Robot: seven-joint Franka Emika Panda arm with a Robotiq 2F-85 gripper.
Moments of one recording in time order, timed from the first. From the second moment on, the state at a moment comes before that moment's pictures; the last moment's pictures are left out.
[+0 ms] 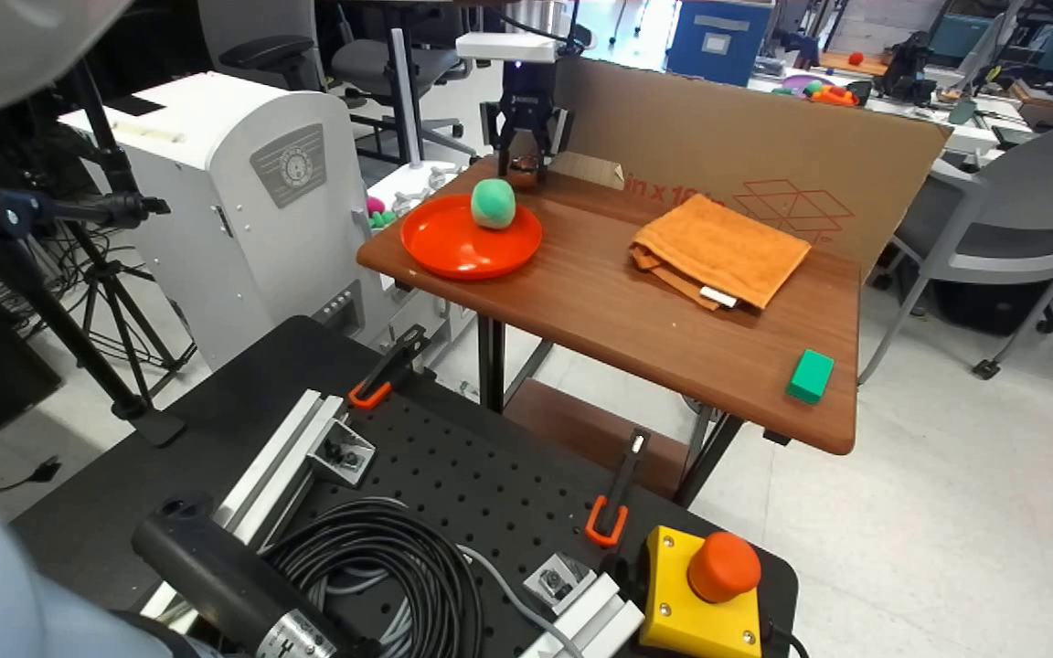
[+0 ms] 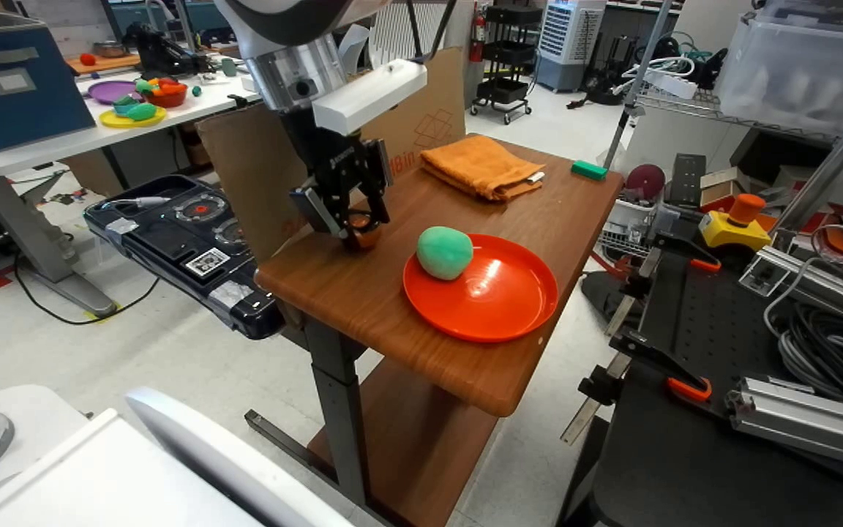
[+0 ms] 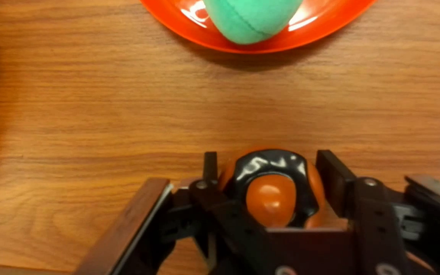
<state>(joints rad) 0.31 1.20 0.03 -0.73 -0.09 1.62 0.25</state>
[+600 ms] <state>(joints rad) 0.24 1.01 0.01 -0.93 -0.09 1.57 0.24</state>
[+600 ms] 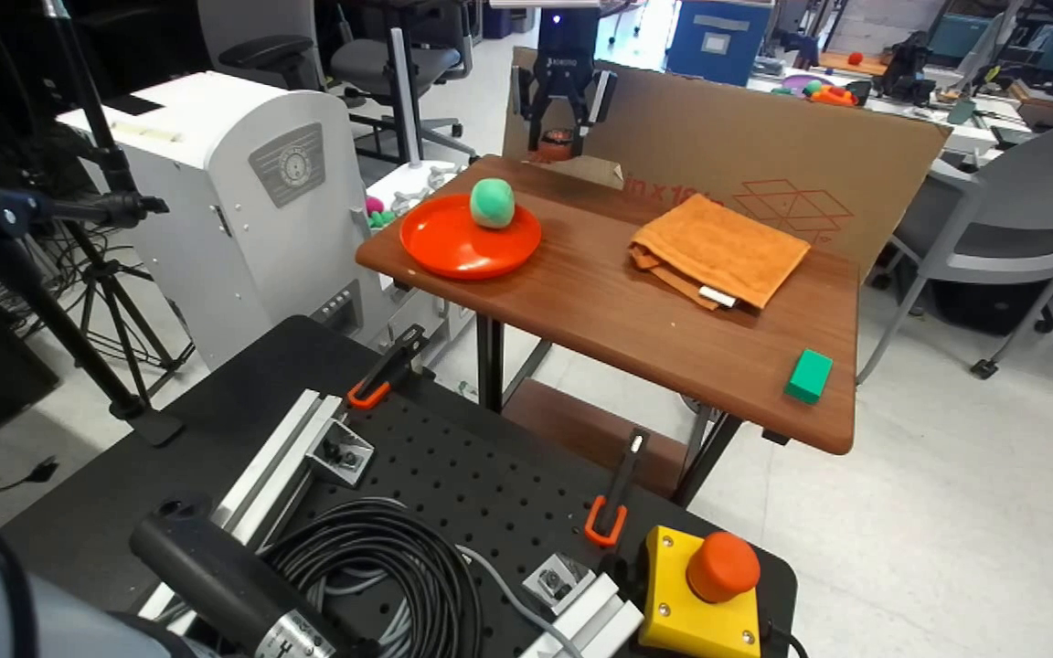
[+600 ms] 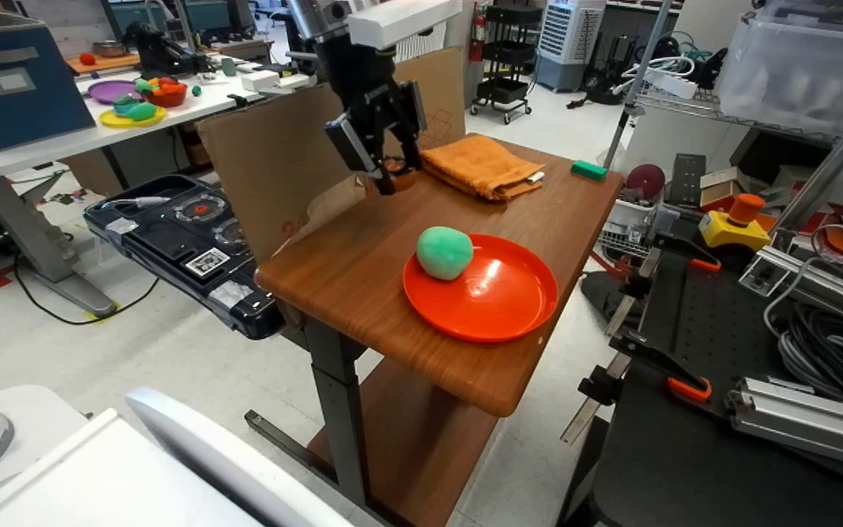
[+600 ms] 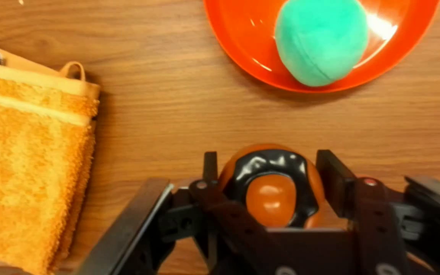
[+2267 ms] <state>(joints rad) 0.14 0.67 -0.05 -1.76 -0.17 1.73 0.28</state>
